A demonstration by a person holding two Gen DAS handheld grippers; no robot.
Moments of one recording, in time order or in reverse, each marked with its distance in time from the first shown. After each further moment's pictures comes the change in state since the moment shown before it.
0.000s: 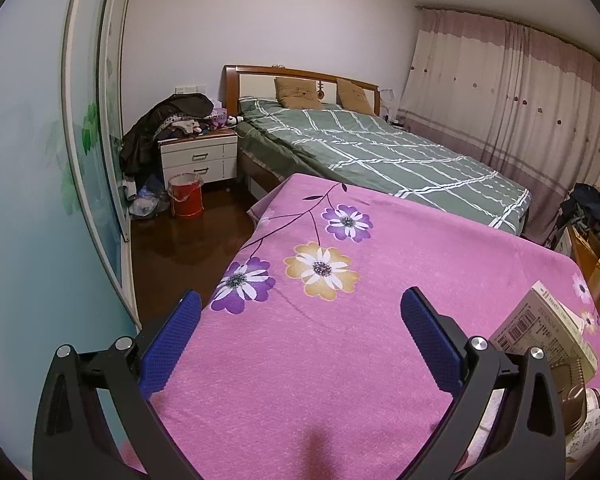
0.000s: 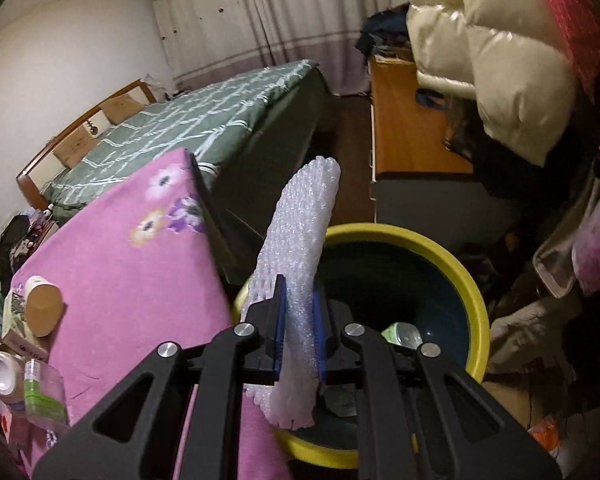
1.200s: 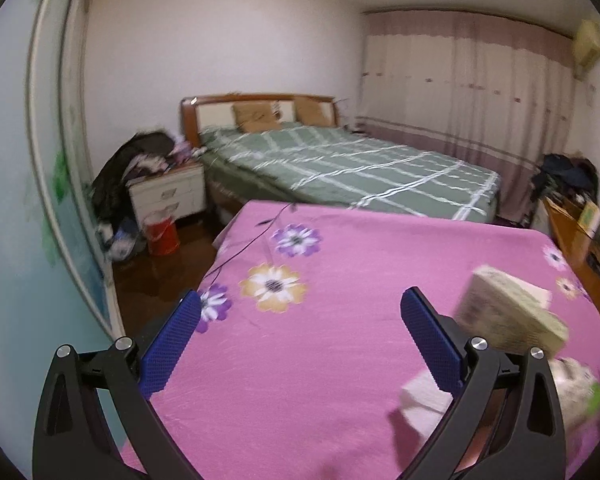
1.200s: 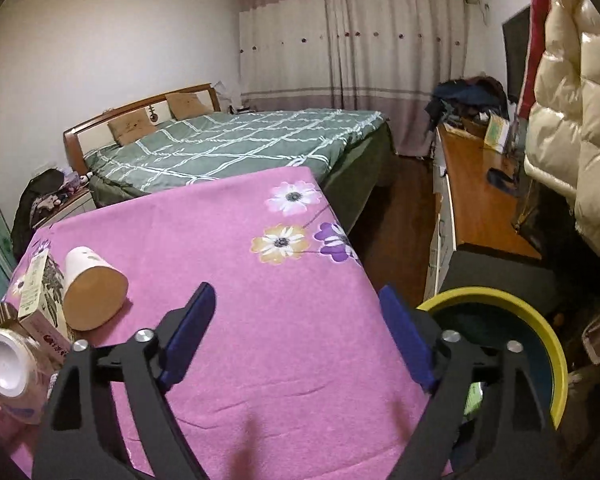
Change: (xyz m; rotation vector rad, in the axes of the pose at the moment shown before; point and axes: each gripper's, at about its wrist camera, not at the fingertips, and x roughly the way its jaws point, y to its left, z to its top) left arm -0.045 -0.039 0.000 0.183 -0.094 -0.111; right arm 0.008 0.156 -0.029 -0.294 -0.183 0.097
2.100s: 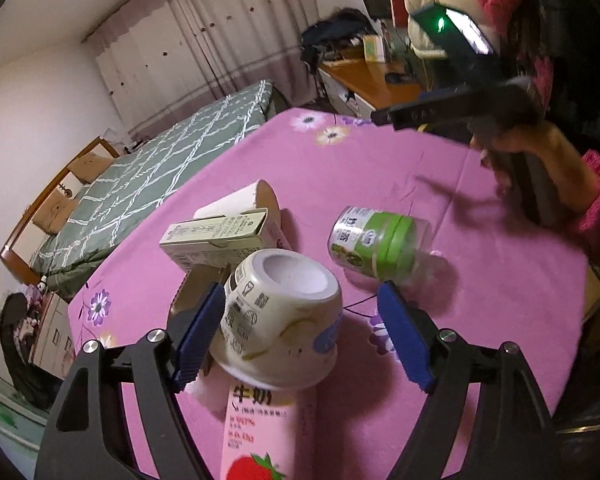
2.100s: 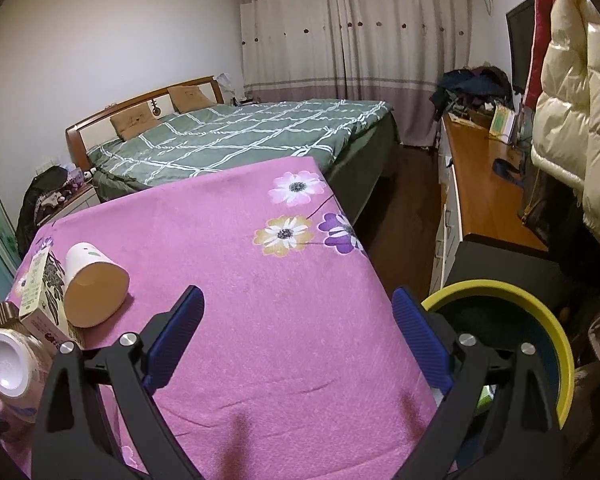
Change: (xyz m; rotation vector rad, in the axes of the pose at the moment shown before) left arm -0.071 -0.156 -0.047 0.796 0.142 -0.527; right arm 0.008 -0.014 0.000 0.046 0.050 0.034
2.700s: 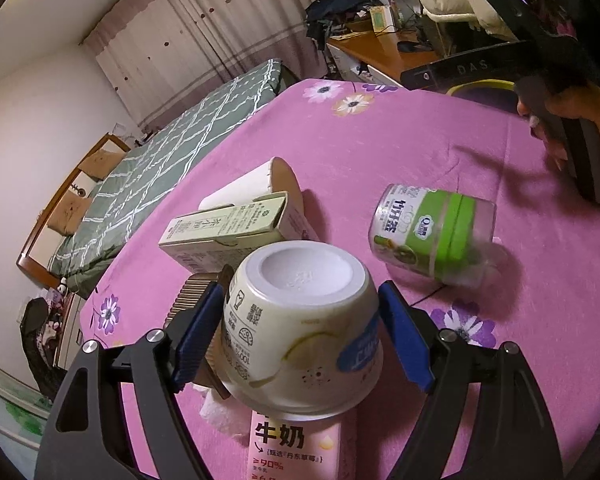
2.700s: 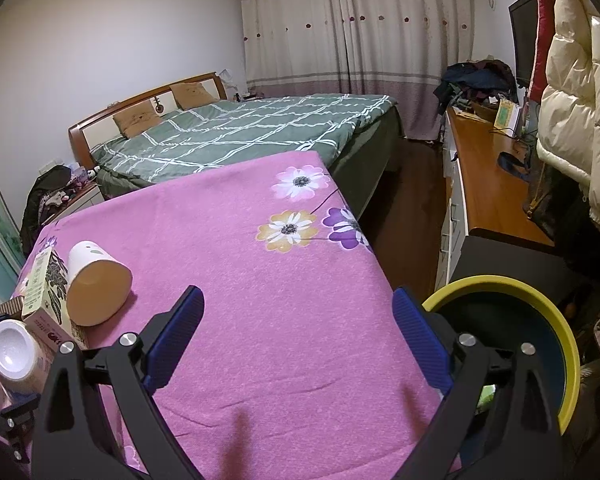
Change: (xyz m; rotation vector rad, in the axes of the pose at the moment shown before) left arm 0.051 0.010 0.012 0.044 0.081 0.074; right arm 0.003 0.001 0.000 -0.002 0.014 0.015
